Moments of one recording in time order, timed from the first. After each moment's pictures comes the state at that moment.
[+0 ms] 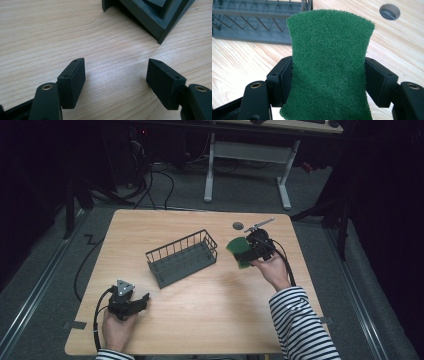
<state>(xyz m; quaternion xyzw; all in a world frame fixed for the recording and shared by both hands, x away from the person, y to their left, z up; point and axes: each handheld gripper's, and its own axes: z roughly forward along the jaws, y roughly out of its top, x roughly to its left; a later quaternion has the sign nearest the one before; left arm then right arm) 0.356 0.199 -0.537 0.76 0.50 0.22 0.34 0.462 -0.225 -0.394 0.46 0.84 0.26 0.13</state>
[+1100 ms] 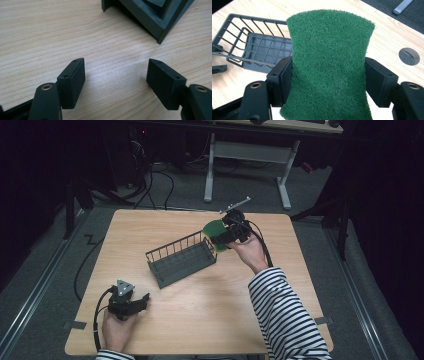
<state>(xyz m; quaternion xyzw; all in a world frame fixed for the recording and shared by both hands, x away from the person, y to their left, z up) 0.356 0.198 -0.537 0.76 0.50 0.22 0.35 0.497 -0.159 -0.359 0.41 0.85 0.30 0.13</state>
